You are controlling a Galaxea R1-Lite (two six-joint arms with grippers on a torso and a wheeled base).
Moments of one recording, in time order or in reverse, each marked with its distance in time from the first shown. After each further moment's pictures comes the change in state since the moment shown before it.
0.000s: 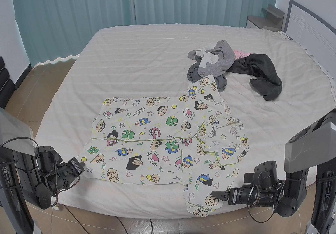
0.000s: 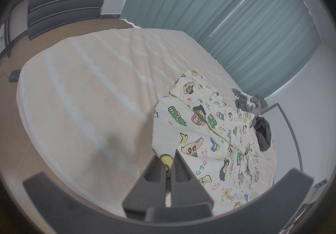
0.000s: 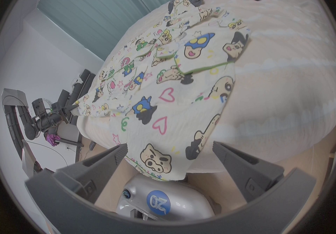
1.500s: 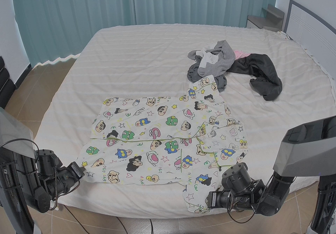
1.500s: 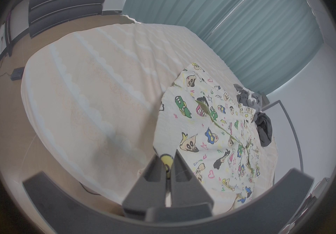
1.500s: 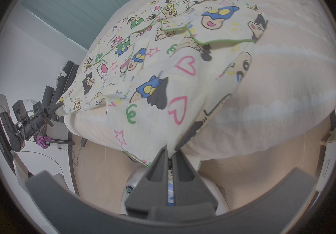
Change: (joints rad) left arm -0.013 -0.005 0.055 -0.017 0.003 -0.027; right arm 0.193 -0.053 -0.295 0.526 -0.166 0.171
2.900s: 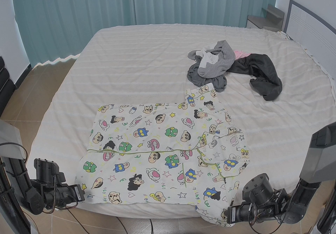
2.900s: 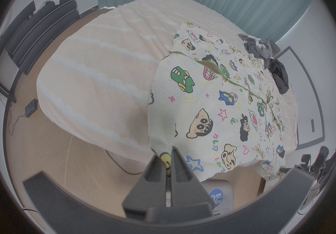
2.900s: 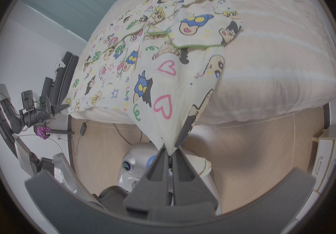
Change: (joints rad) left arm -0.013 -0.158 0.047 0.443 -0.004 0.349; right arm 0.022 -0.175 0.280 -0.007 0.024 -0.004
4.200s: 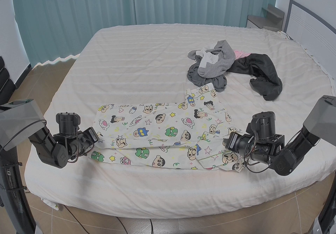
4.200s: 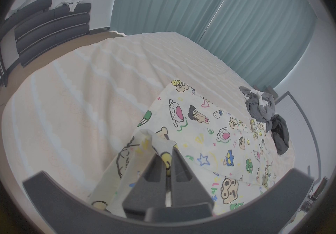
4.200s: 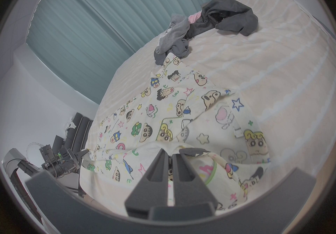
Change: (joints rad) left arm -0.055 0.179 -0.764 0.216 0.149 -0.220; right arm -0.304 0.024 -0.520 0.022 -0.005 -0.009
